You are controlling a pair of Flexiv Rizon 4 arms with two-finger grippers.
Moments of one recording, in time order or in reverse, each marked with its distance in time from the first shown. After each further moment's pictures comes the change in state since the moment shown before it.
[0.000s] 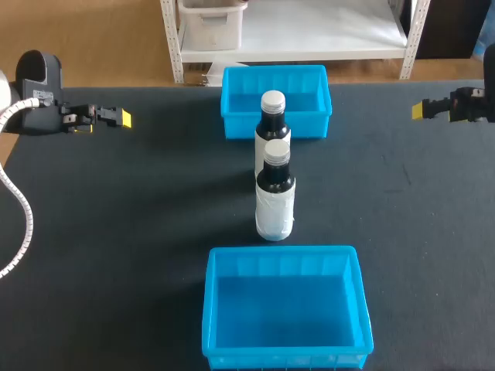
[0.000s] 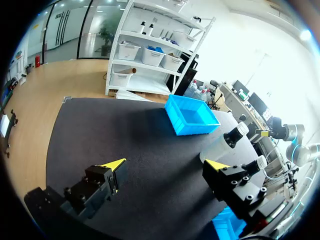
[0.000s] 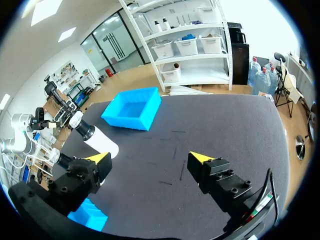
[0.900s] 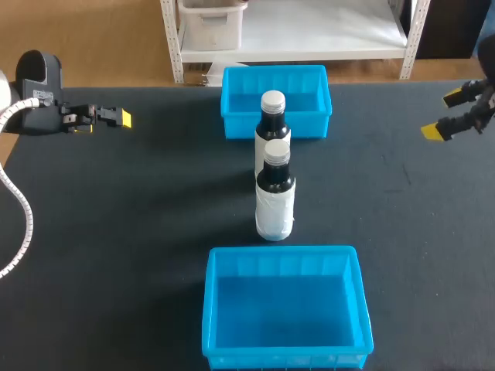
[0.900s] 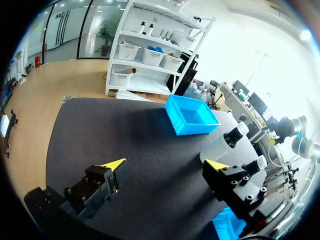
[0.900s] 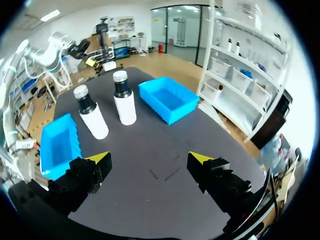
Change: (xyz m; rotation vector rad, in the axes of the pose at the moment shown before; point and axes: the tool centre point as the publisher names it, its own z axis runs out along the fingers) left arm 0.000 0.000 0.000 0.000 0.000 0.000; right arm 0.011 0.025 -0.032 -0.144 0.137 -0.708
